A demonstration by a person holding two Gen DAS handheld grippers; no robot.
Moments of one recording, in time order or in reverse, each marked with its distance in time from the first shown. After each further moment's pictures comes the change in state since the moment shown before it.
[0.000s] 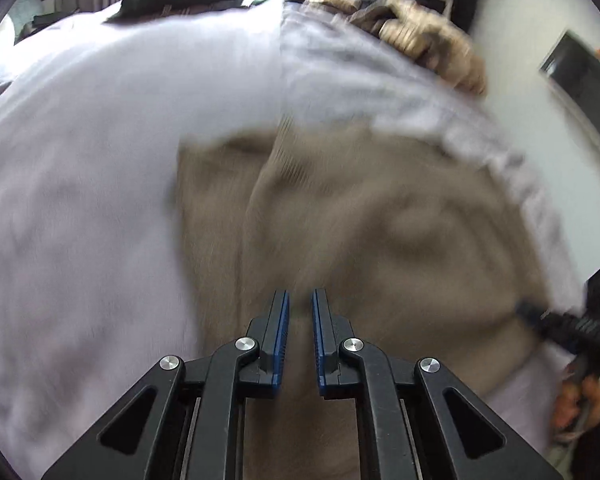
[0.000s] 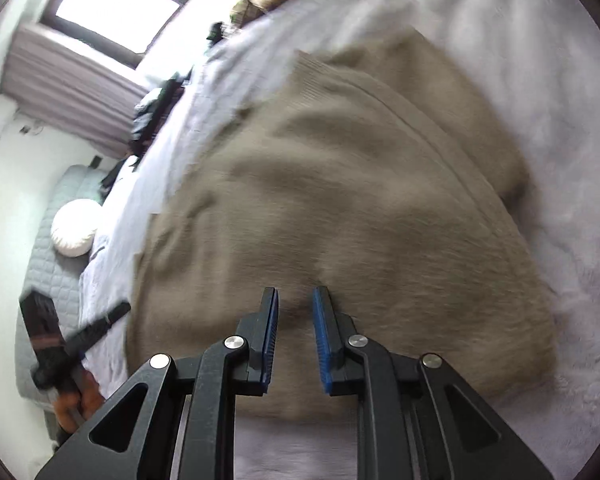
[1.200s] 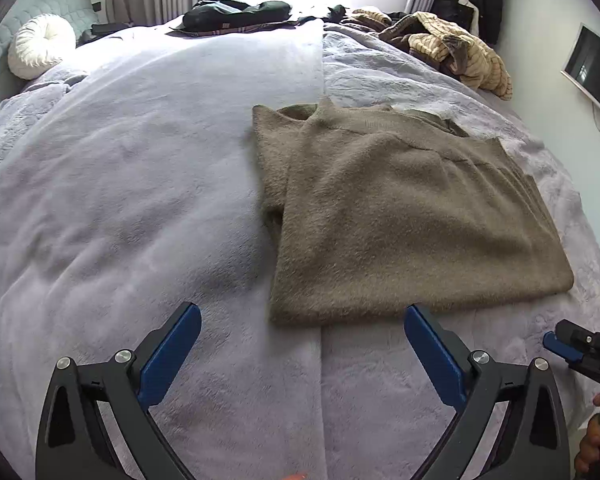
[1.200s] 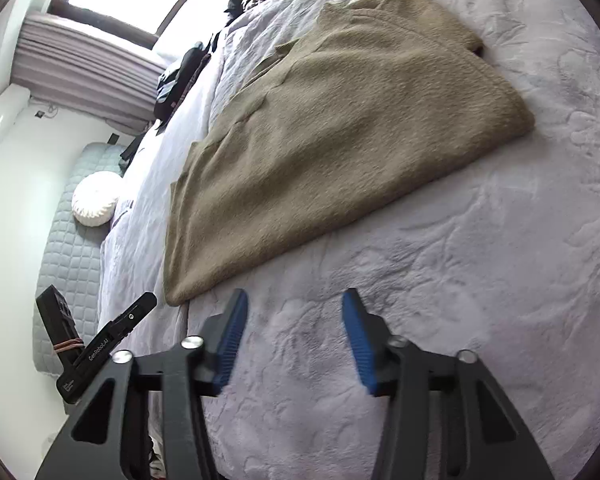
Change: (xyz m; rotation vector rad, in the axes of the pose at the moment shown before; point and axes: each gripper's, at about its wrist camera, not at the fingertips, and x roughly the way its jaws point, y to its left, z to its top) left arm -0.082 -0.017 -0.093 -0.039 -0.091 0.195; right arm -0.040 0.037 -0.101 -0.069 0.078 0.018
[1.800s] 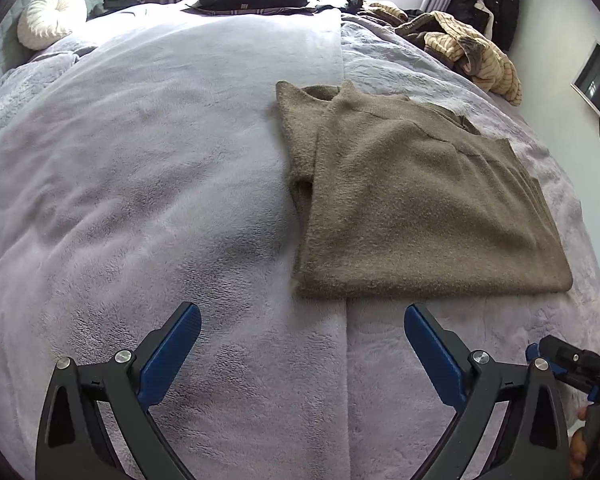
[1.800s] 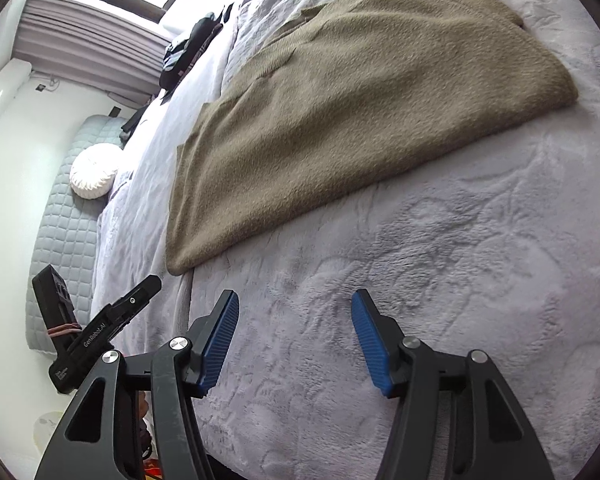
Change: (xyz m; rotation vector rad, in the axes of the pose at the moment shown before) left arm 0.004 0.024 -0.013 -0.068 0.042 -0.031; right arm 0.027 0.024 -0.014 -0.039 0.081 -0.010
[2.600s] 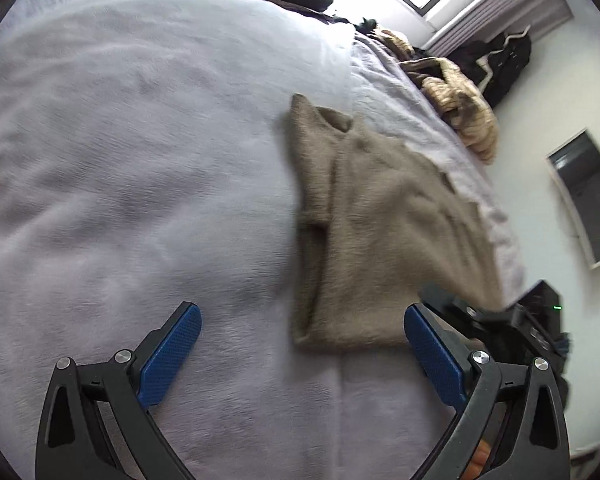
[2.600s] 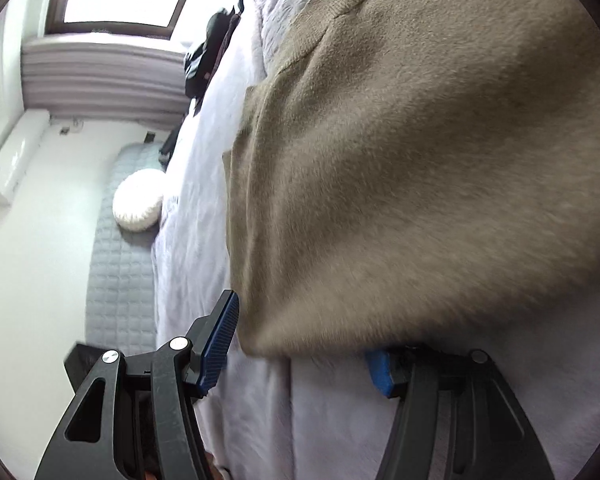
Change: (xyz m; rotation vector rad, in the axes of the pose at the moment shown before) left arm 0.022 0.054 0.029 -0.221 0.014 -0.317; right arm 0.119 0.059 0.040 0.185 -0.019 0.283
